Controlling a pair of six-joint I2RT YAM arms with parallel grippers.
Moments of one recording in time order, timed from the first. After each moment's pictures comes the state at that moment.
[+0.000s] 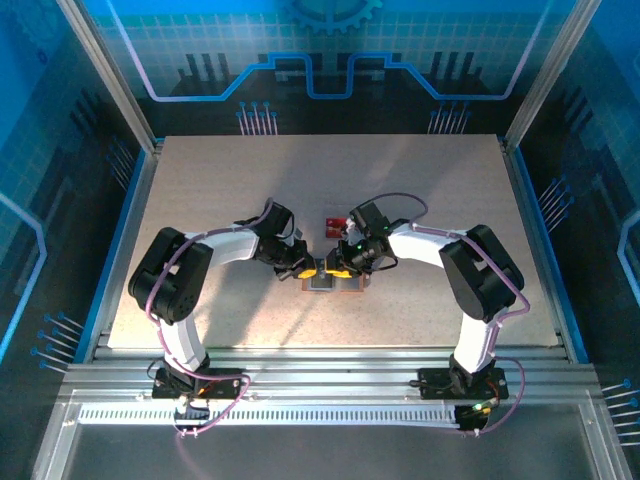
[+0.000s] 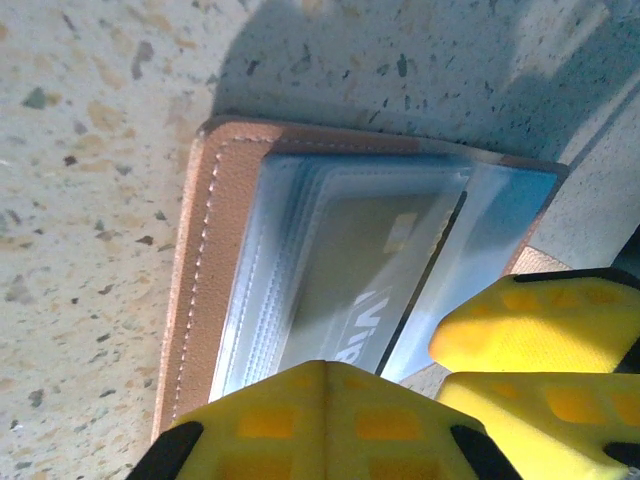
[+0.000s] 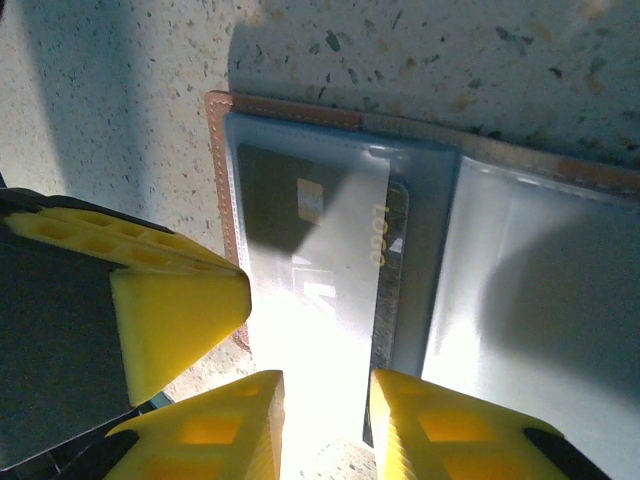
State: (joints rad) left arm -0.42 1.81 0.98 -0.36 0.64 -0.87; right arm 0.56 1.84 1.06 -0.35 -0.60 0.72
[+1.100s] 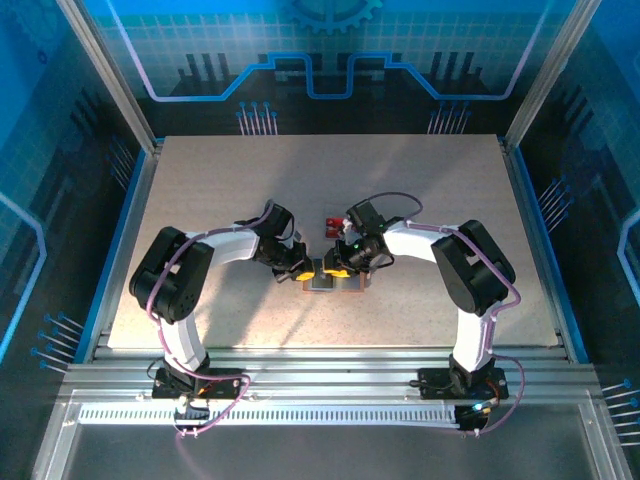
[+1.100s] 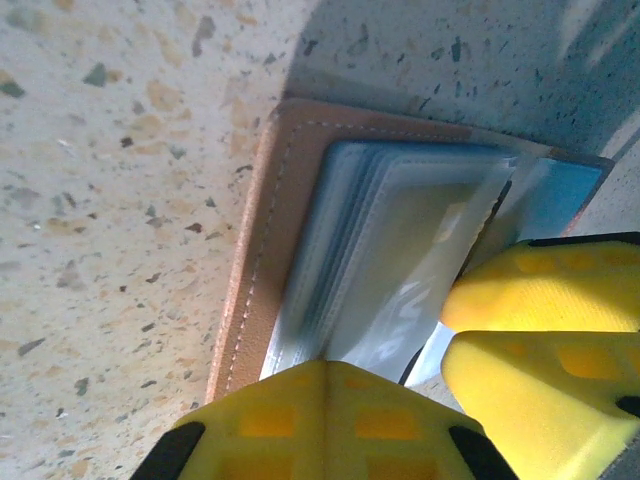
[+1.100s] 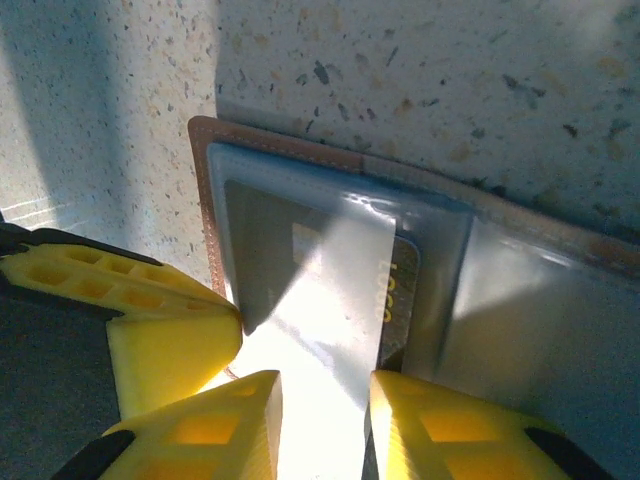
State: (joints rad) left arm -0.41 1.82 0.98 -0.39 0.62 -0.84; right arm 0.56 1.90 1.11 -0.37 -0.60 0.69
